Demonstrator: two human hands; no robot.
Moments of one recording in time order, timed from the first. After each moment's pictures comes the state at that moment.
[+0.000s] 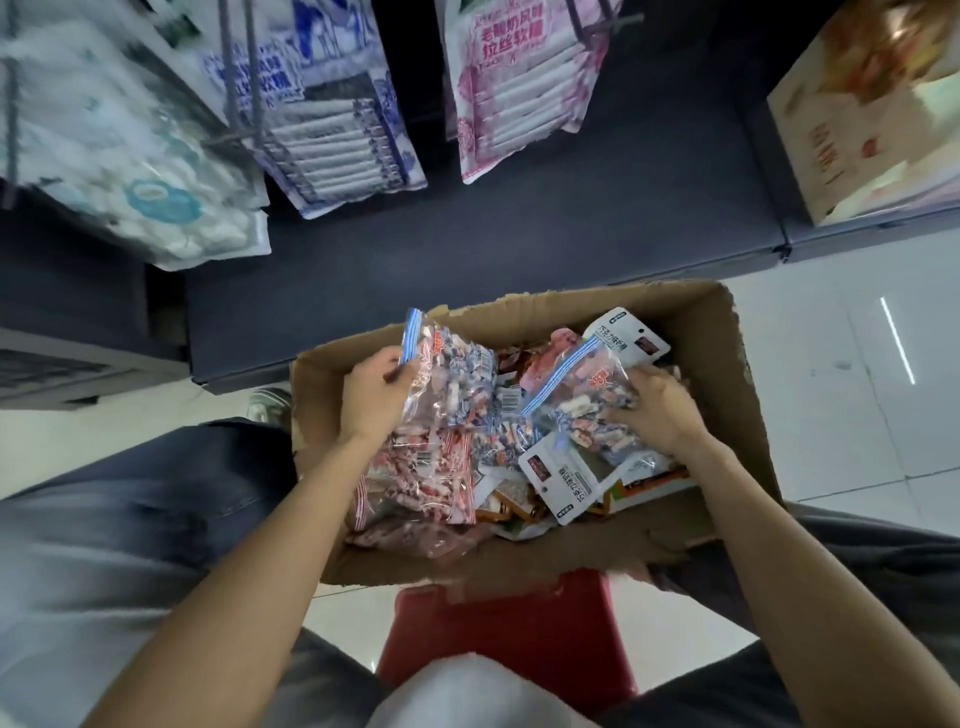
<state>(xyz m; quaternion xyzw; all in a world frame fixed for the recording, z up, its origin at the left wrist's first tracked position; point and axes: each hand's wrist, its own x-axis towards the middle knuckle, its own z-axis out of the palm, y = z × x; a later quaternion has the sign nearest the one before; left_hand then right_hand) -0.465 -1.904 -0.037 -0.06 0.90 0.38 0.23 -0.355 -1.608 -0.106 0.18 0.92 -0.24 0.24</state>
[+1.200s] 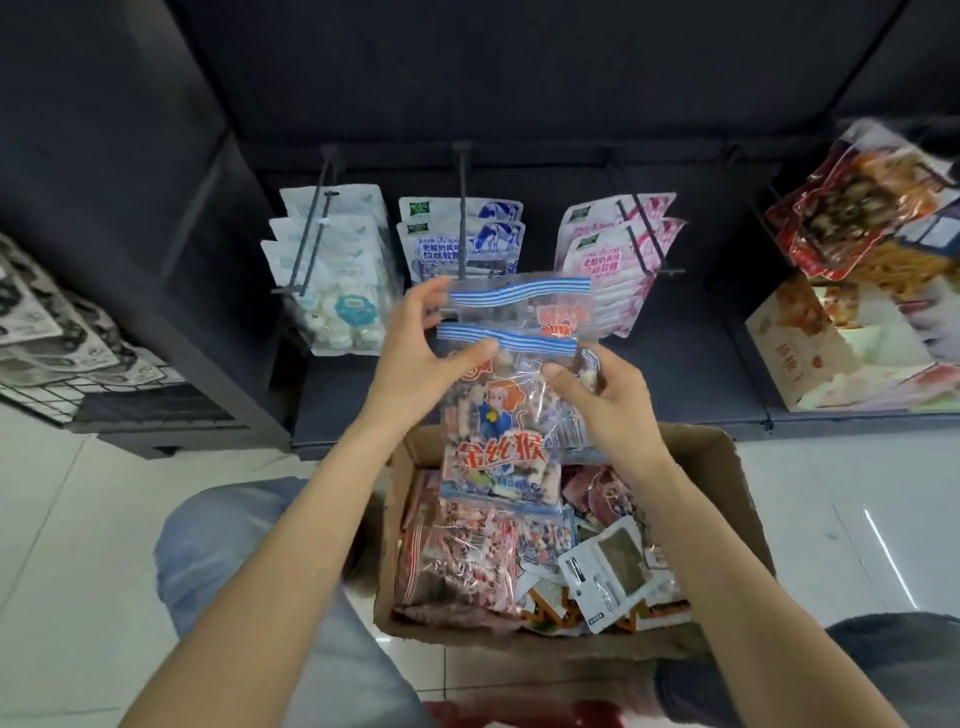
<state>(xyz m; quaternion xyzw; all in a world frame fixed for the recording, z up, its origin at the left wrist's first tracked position) -0.475 -1.955 0.167 0.07 0.82 0.57 0.05 -0.412 -1.770 0.145 0.10 0.81 -0.58 -0.06</state>
